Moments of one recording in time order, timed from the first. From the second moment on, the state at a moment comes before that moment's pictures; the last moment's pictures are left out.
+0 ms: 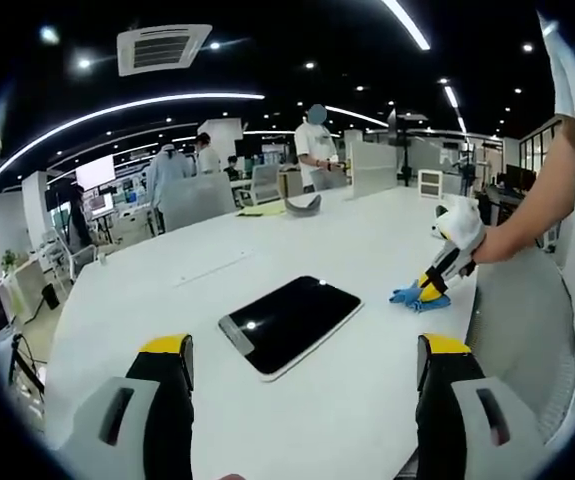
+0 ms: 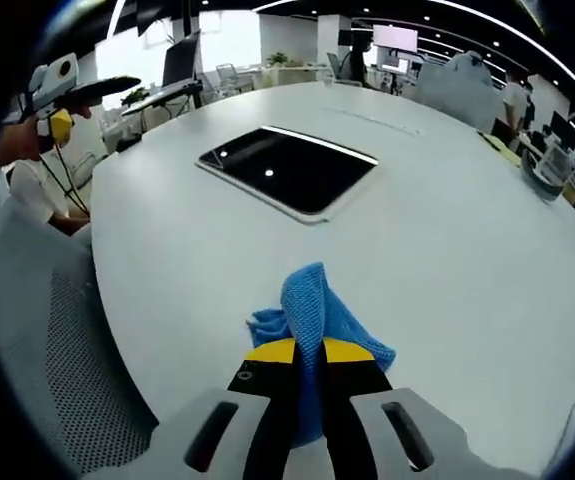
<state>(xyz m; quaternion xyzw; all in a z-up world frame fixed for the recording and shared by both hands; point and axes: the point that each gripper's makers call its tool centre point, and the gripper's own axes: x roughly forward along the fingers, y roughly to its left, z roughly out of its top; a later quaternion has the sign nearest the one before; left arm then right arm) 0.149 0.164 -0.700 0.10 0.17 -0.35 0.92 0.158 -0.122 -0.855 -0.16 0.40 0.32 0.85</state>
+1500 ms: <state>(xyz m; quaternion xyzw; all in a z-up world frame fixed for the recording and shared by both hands) 0.148 0.167 -0.700 0.09 0.17 -0.35 0.92 0.155 -0.115 -0.847 -0.15 0.36 0.33 0.86</state>
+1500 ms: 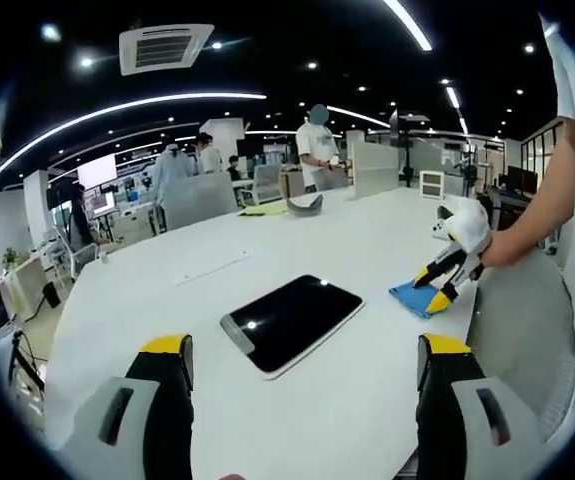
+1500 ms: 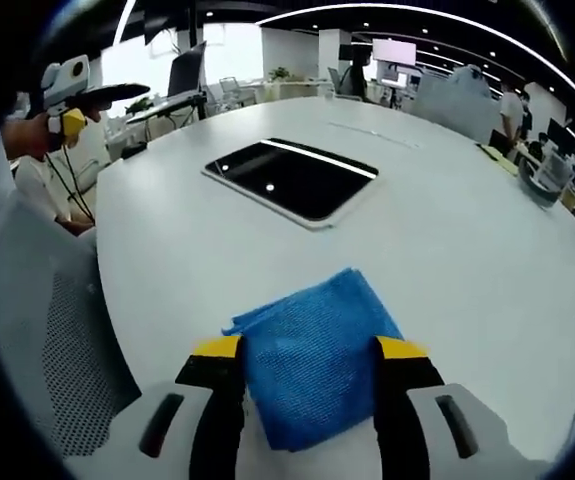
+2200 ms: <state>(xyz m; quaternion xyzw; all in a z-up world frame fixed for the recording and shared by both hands) 0.147 0.167 -0.697 0.09 0.17 -0.35 0.92 0.178 -0.054 -0.747 -0.07 0.24 0.36 0.90</state>
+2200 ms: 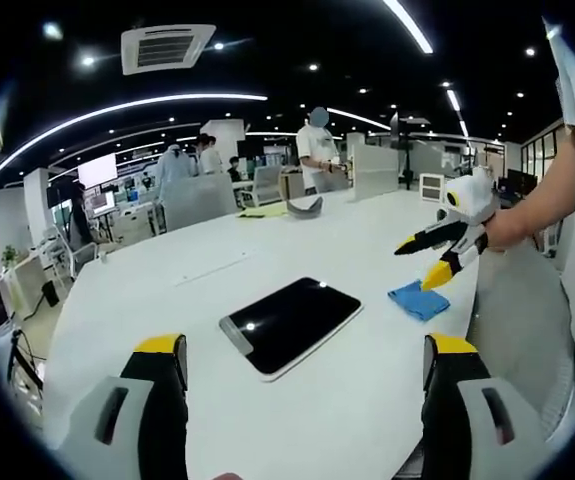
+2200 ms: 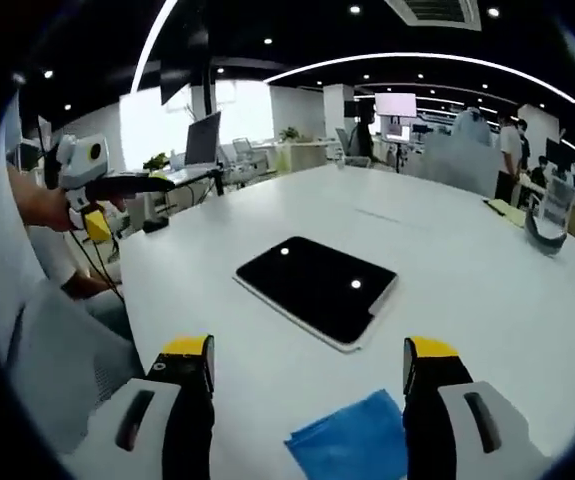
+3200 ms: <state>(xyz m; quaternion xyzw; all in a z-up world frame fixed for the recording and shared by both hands) 0.153 0.175 -0.687 0.09 0.16 -0.33 0.92 0.175 -0.040 -0.716 -0.04 0.26 0.37 0.89</state>
